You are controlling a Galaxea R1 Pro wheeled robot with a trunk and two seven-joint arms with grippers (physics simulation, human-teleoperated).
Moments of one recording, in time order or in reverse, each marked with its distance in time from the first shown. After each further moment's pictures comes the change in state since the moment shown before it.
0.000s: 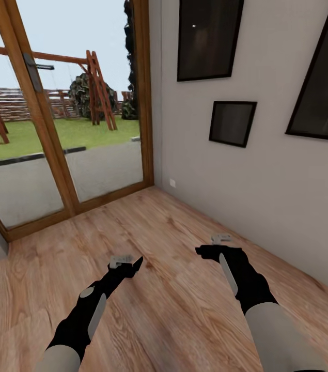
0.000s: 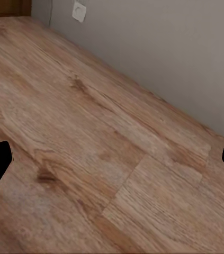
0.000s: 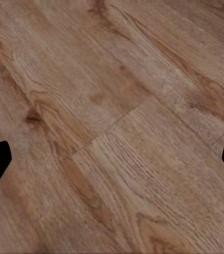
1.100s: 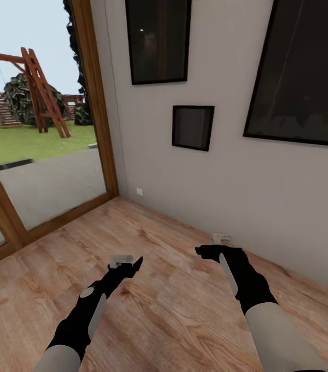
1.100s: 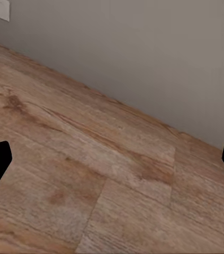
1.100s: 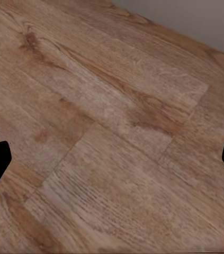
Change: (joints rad) left arm 0.000 0.000 0.000 0.001 0.000 -0.001 0.000; right arm 0.000 0.000 0.000 -0.001 -0.003 0.001 0.000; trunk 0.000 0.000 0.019
